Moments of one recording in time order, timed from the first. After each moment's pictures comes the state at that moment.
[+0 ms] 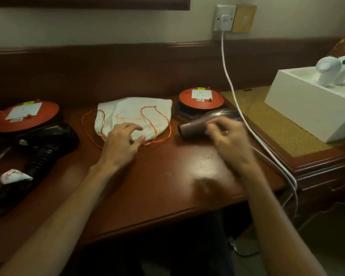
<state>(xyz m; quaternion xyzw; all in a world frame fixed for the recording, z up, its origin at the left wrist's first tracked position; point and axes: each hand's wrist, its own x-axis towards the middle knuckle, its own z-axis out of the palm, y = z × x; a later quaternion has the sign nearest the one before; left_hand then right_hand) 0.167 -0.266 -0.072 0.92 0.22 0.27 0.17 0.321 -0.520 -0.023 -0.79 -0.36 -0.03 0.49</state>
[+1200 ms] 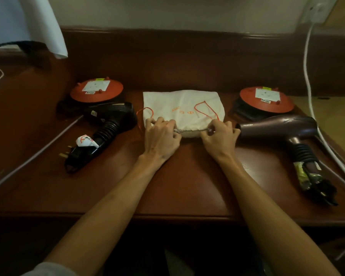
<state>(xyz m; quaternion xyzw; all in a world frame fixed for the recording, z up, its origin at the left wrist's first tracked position) 0.138 -0.252 -0.096 0.90 0.32 0.30 0.03 0.284 -0.356 -0.099 -0.84 -0.41 -0.08 0.36</state>
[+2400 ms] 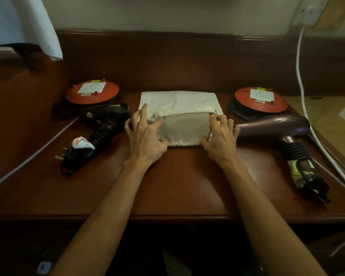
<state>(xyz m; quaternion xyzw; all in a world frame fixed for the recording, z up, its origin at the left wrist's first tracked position) 0.111 -0.245 -0.091 0.87 0.41 0.28 0.04 0.287 -0.372 -0.093 -0.85 -0.45 -0.12 0.23</state>
